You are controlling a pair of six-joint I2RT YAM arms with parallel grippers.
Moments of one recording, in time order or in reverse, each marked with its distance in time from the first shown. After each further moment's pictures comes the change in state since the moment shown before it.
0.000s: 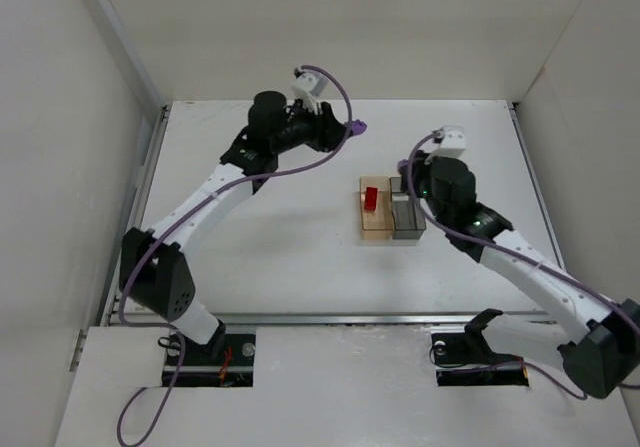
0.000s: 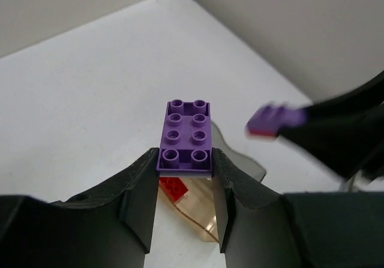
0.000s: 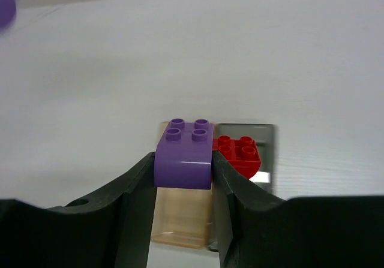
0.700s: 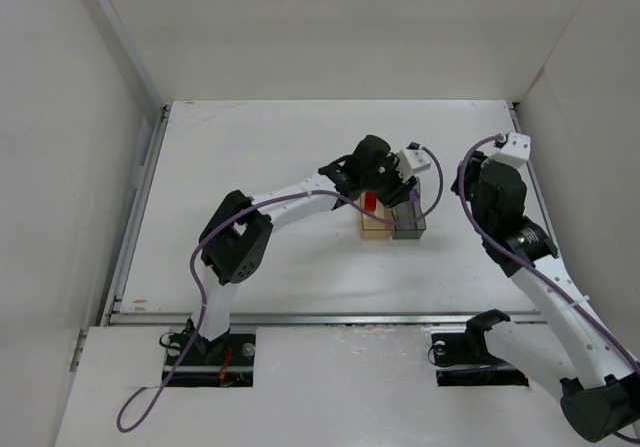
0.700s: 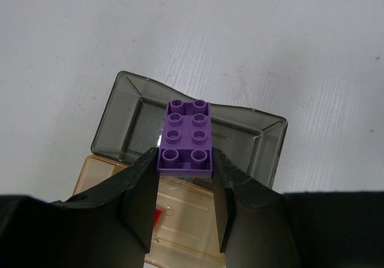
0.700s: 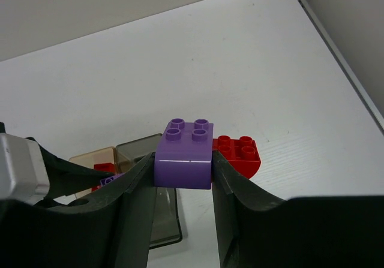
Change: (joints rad) left arm -0.365 0.503 0.222 -0.121 -0.085 0.512; right arm -0.256 -0.257 0.005 -0.253 0.153 -0.008
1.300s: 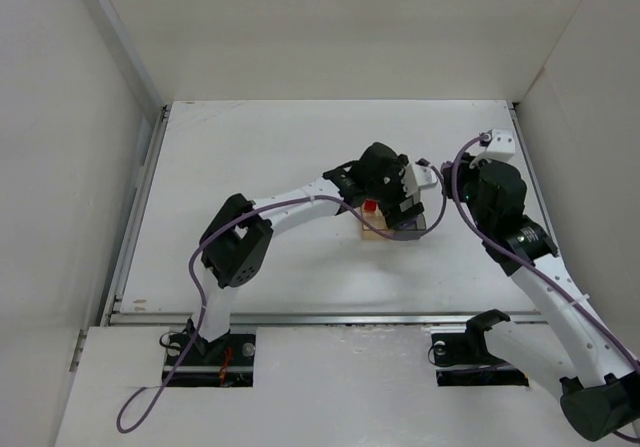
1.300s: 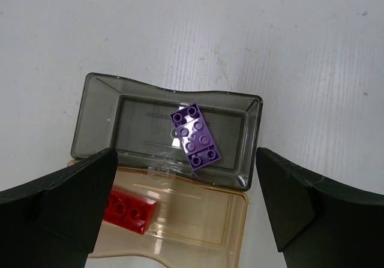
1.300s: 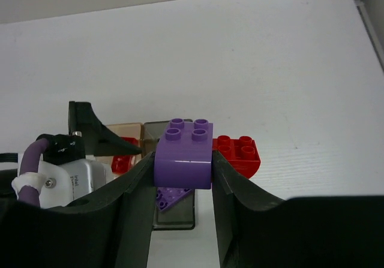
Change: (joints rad) left arm -0.039 -0.004 -0.001 -0.085 -0.001 0.158; right arm 0.000 -0.003 0.004 0.005 -0.188 -0.077
